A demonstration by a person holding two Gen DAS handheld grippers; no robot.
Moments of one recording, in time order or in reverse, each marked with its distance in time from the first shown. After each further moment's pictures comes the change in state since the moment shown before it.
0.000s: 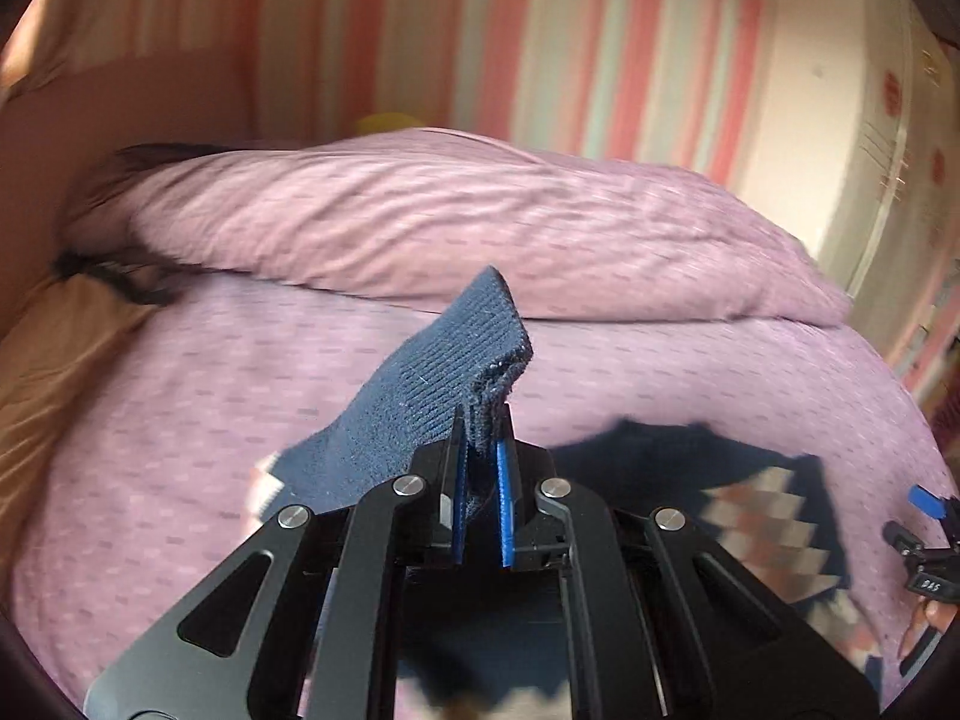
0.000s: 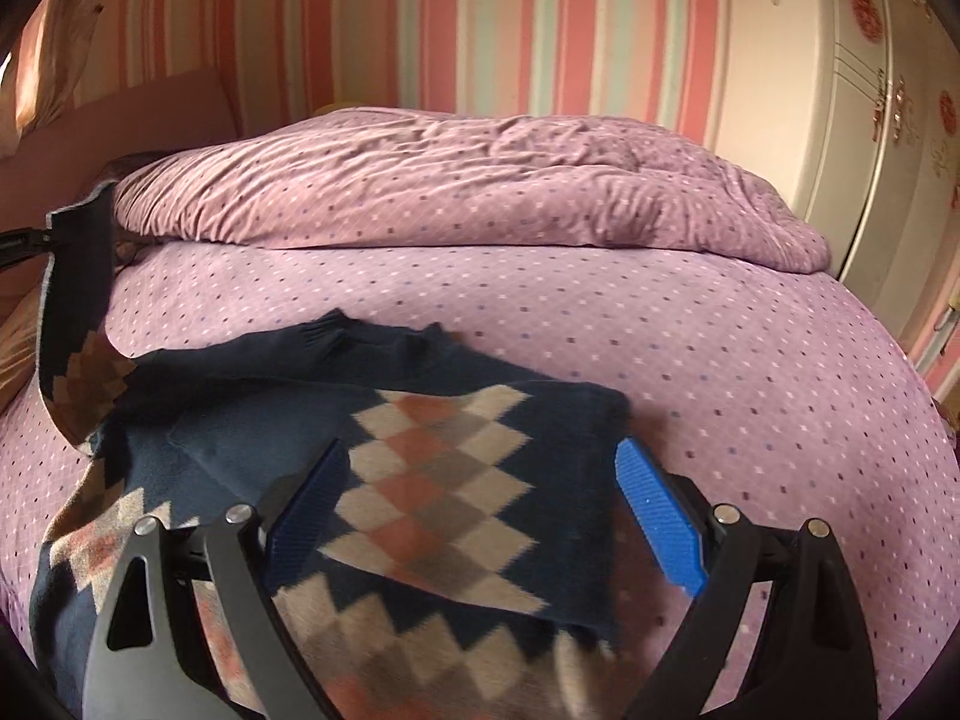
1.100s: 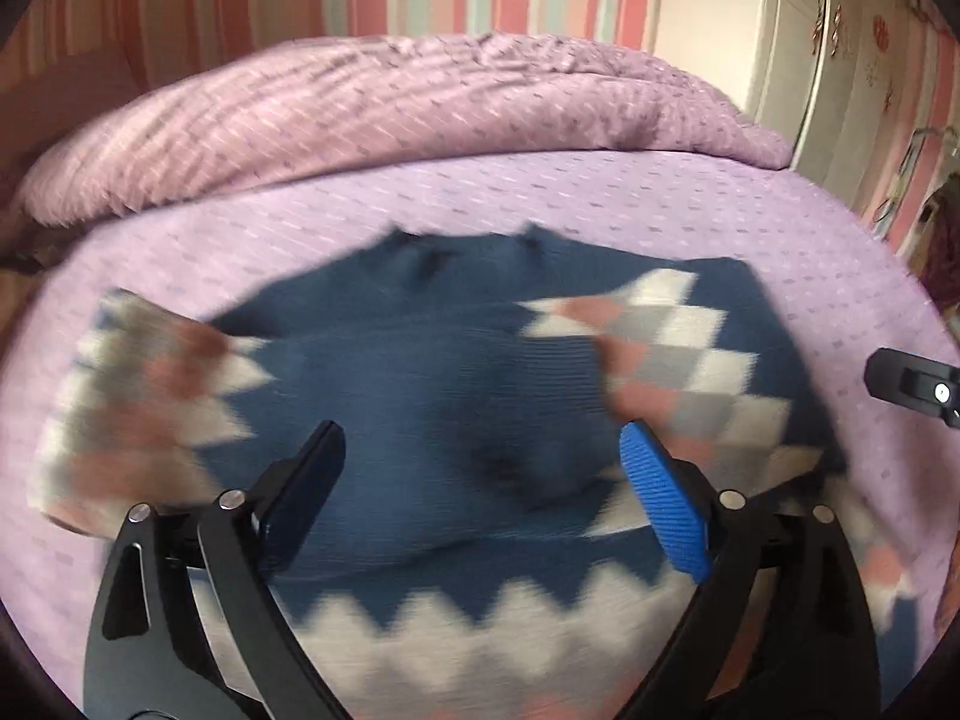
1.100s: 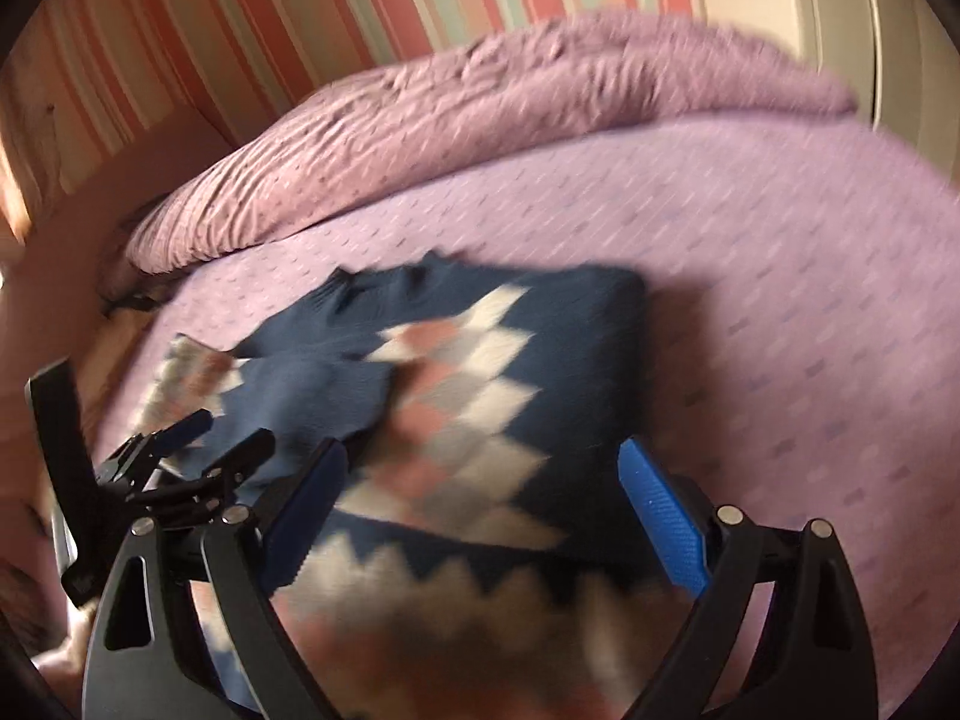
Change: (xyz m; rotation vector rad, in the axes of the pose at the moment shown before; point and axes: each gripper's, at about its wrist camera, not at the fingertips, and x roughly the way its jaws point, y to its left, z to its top) left arm 0.060 -0.161 -0.139 0.184 0.160 -0.024; right arm 0.047 -0.044 -0.034 0.262 0.196 0.226
